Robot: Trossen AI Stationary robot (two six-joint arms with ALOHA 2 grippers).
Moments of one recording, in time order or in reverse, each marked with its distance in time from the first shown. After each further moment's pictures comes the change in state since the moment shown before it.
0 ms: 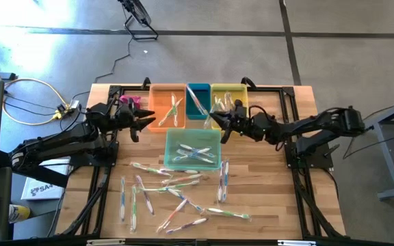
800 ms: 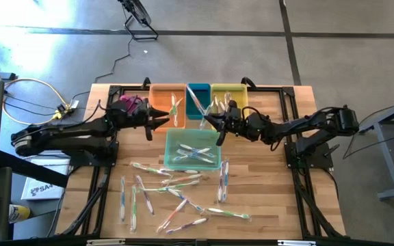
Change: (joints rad) left arm 0.000 0.423 0.002 0.359 0.057 0.009; right arm 0.004 0.064 0.060 -0.013 -0.040 -0.030
